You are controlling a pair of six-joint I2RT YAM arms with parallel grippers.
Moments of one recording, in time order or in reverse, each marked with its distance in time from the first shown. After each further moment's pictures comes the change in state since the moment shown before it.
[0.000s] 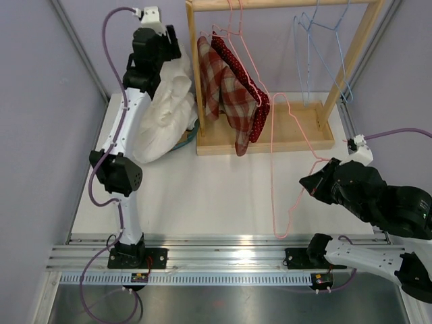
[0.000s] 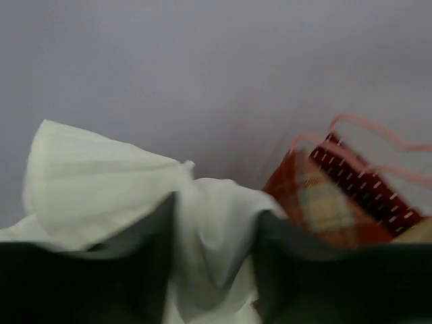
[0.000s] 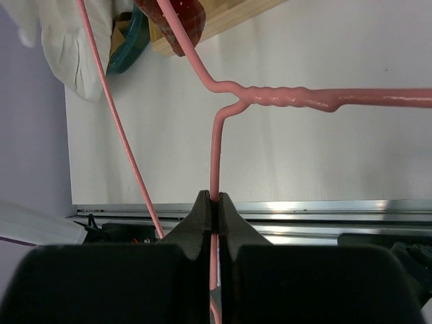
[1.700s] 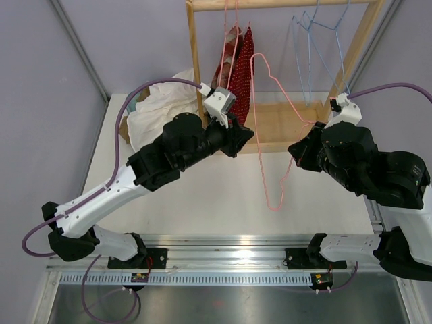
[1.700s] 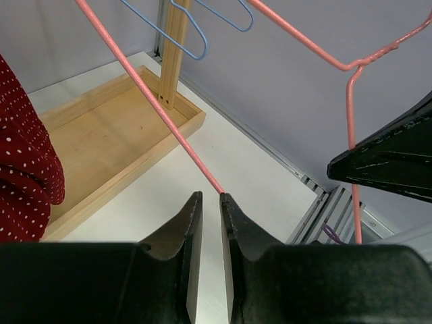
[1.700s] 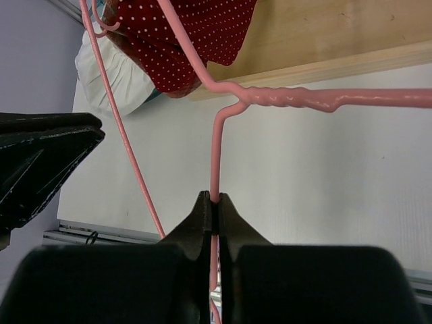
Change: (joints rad) left arm -0.829 -0.693 -0.763 -0.075 -0.011 -0.171; right arm 0.000 0.347 0.460 0.000 0.067 -0.268
